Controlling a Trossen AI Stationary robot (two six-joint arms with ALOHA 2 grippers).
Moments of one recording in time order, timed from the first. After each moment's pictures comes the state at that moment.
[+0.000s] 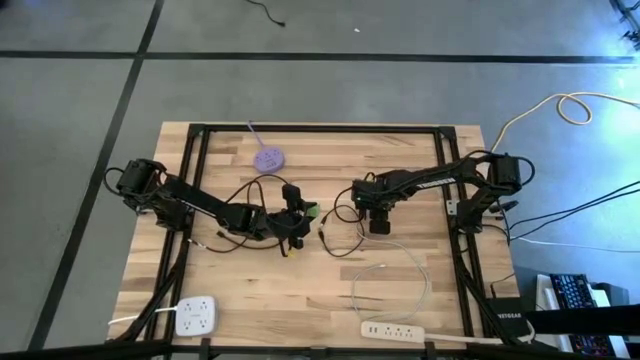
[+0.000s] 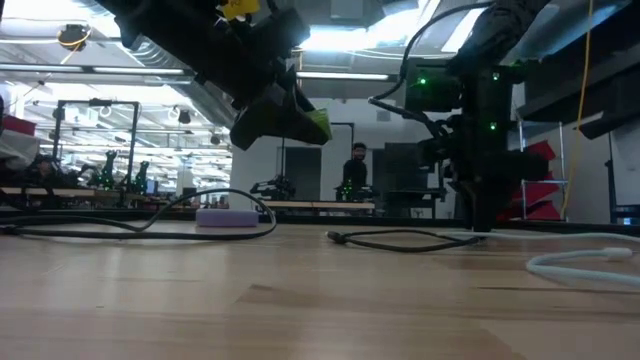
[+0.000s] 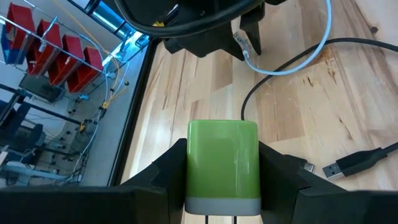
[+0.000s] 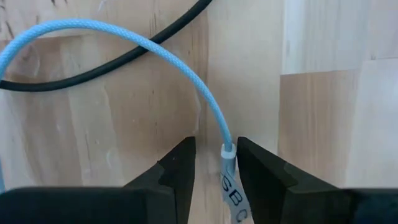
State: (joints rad) left arm -0.21 1.64 0.84 0.27 -0.71 0.46; right arm -0.13 1.68 0.89 -0.68 0.04 -0.06
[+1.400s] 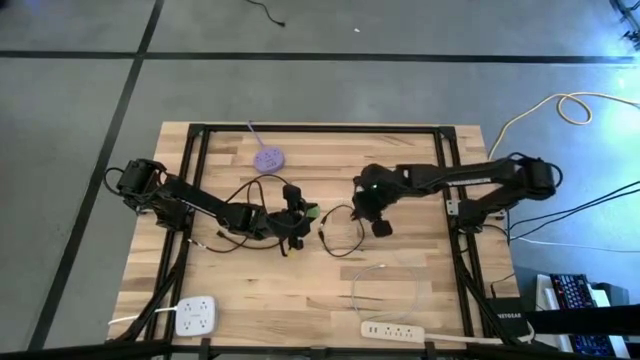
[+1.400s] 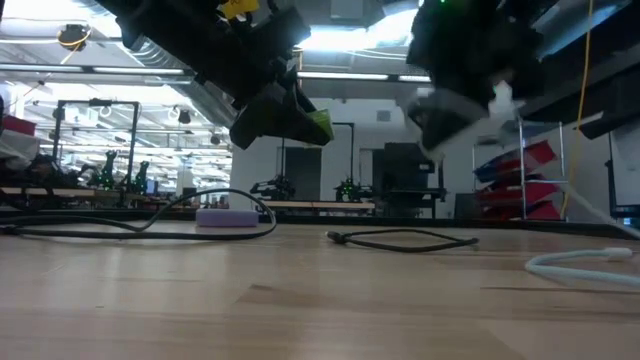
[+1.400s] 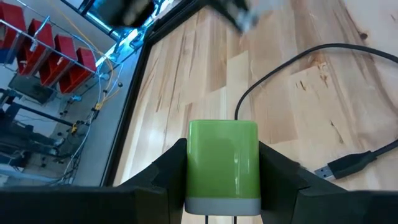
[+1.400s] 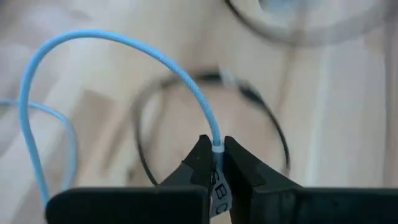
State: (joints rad) left arm -0.21 1.64 0.84 0.27 -0.68 0.44; right arm -0.09 1.38 0.86 -0.33 -0.35 -0.35
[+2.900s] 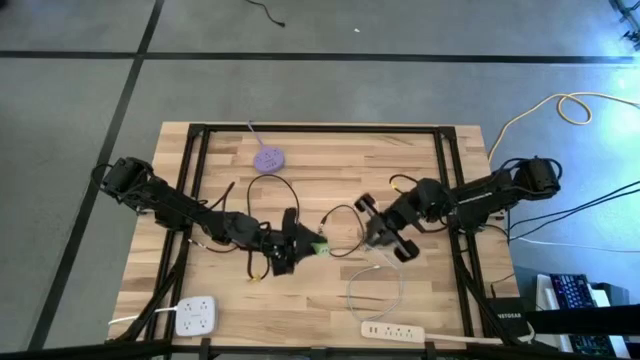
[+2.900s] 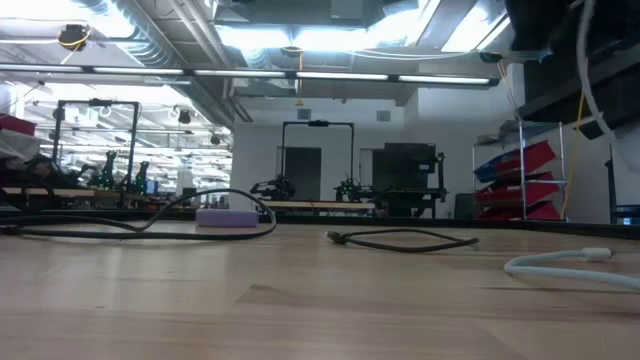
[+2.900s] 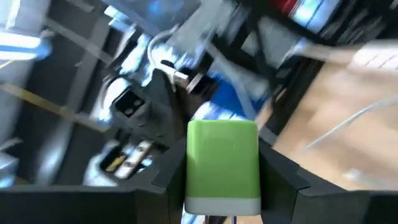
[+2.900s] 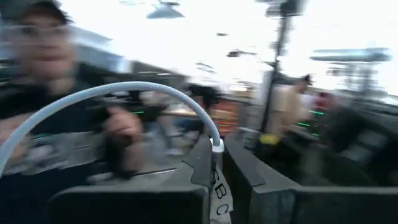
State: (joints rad) left arm -0.36 1.53 0.84 0.79 -0.42 1.15; right arm 0.10 1.37 0.54 1.25 -0.57 0.08
